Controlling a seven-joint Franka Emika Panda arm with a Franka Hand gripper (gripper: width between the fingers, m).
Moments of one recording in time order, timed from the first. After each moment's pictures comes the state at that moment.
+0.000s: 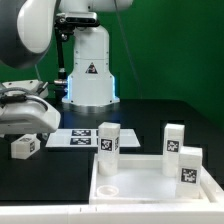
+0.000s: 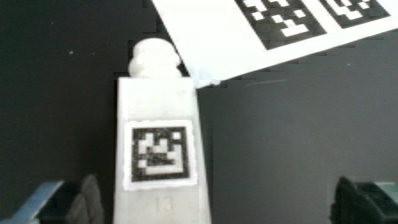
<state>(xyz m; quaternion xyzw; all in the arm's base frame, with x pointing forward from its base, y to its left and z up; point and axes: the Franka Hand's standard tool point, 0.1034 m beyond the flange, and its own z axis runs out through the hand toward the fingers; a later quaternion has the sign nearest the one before) 0.430 -0.156 0.032 -0.91 0.15 0.35 0.17</state>
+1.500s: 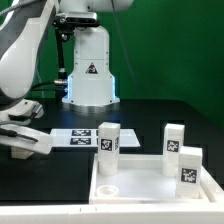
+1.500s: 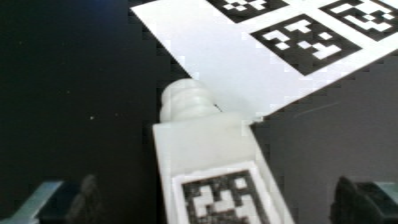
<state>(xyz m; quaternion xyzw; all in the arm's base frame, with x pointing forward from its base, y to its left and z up) 0.399 -0.160 0.010 -0.83 0.24 0.48 0.15</state>
